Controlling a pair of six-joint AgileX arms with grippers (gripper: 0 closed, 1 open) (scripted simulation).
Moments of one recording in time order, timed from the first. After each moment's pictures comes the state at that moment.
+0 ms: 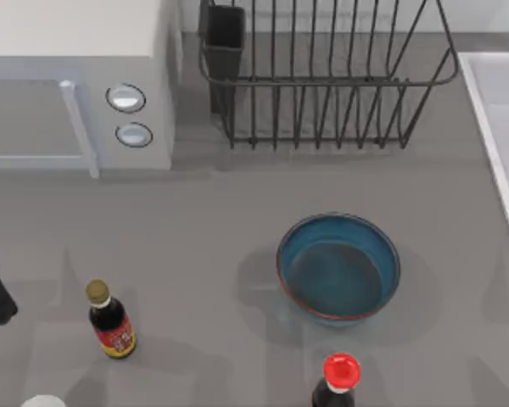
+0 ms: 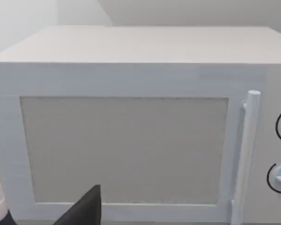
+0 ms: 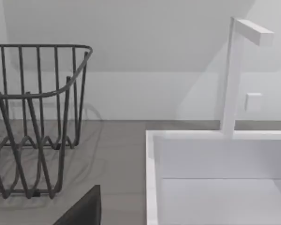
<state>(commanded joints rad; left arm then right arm) 0.00 0.00 0.00 0.00 0.00 0.00 0.00 0.00 0.00 0.00 0.00 0.00</state>
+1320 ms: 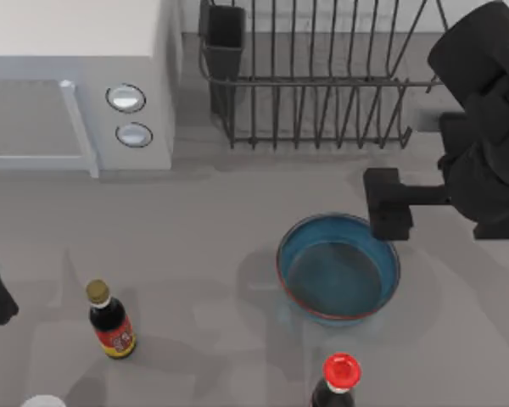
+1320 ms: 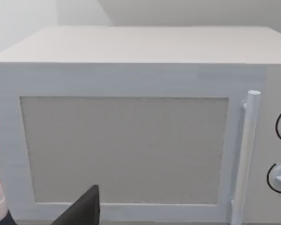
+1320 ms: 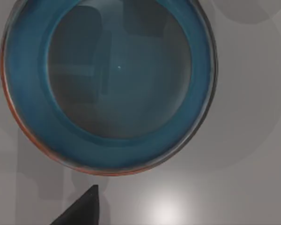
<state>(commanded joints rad) 0.00 0.00 0.00 0.00 0.00 0.00 0.55 1.52 1.23 -1.01 -0.01 0.48</state>
